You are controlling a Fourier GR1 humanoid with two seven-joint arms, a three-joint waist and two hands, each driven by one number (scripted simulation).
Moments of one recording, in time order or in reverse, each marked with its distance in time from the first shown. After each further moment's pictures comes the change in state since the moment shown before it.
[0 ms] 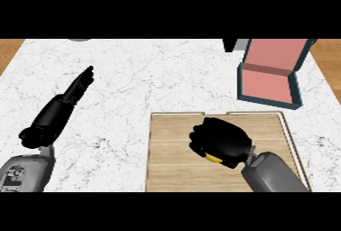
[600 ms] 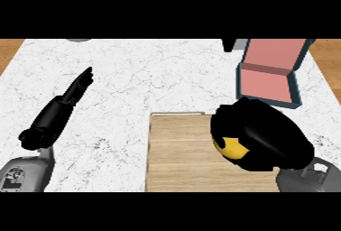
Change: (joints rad) left arm 0.013 -0.011 0.006 -0.020 -0.011 0.001 0.015; right arm 0.019 0.042 -0.269 -0.398 -0.252 0.163 0.109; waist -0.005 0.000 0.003
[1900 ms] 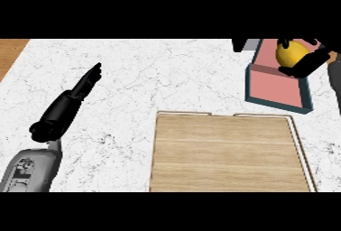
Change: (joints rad) left arm -0.059 -0.025 -0.005 0.053 -0.015 -0.028 -0.020; right arm -0.582 -0.286 -0.391 0.945 0.007 0.023 0.074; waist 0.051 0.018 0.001
